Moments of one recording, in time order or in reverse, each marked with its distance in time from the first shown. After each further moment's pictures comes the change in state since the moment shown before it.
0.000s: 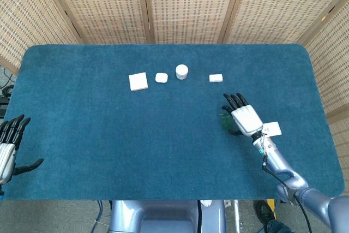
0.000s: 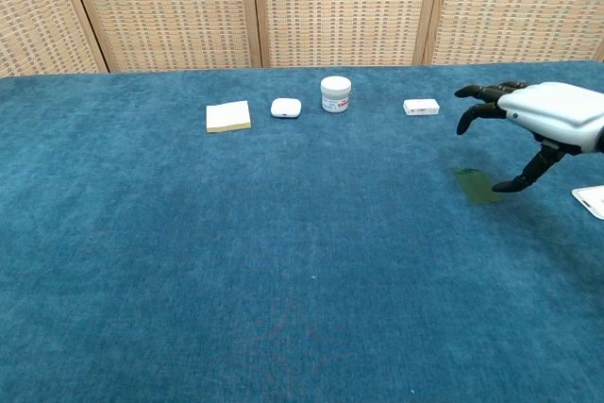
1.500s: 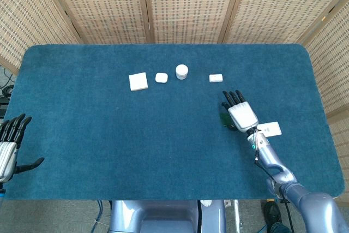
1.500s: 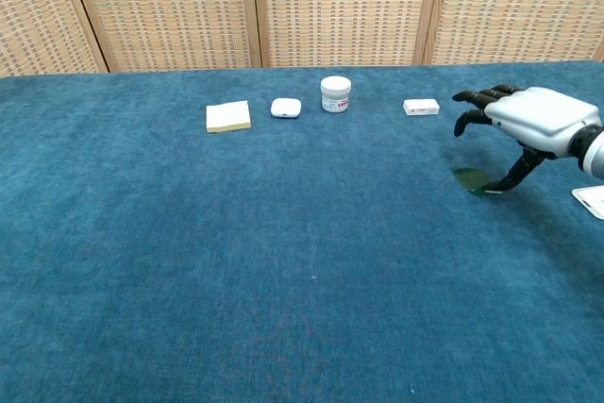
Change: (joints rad) left arm -0.012 -0.005 -0.001 -0.002 -0.020 -0.019 0.013; right arm 0.058 -0.165 -0.029 0.282 0.074 0.000 -0.027
